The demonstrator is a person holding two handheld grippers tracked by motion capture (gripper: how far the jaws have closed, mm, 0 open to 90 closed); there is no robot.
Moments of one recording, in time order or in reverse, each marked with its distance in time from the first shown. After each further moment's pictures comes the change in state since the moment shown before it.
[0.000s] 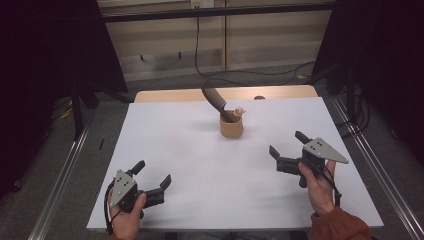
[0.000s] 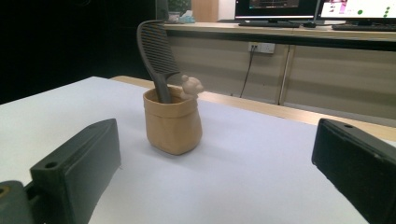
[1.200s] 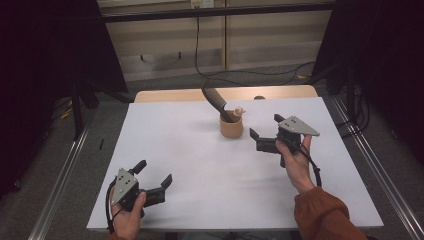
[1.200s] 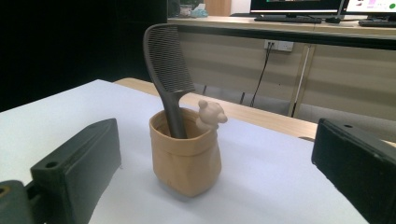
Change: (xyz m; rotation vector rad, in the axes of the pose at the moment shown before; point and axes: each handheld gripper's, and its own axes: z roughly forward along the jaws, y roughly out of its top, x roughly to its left) left arm 0.001 0.000 0.004 0.018 -0.010 -0.001; right arm 0.012 0.024 0.070 0.032 0.053 -0.004
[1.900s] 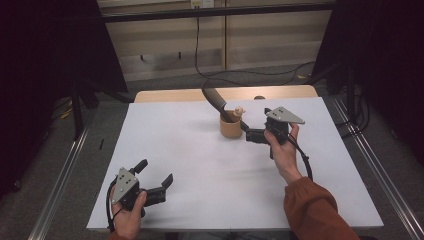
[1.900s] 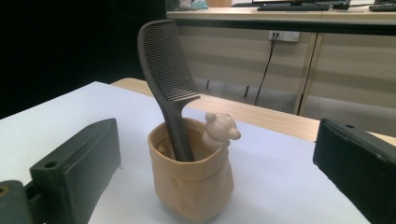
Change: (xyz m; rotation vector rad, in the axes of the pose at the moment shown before) left arm 0.001 0.001 0.002 0.001 -0.017 0.002; right arm 0.005 0.008 0.039 0.032 0.006 0.034
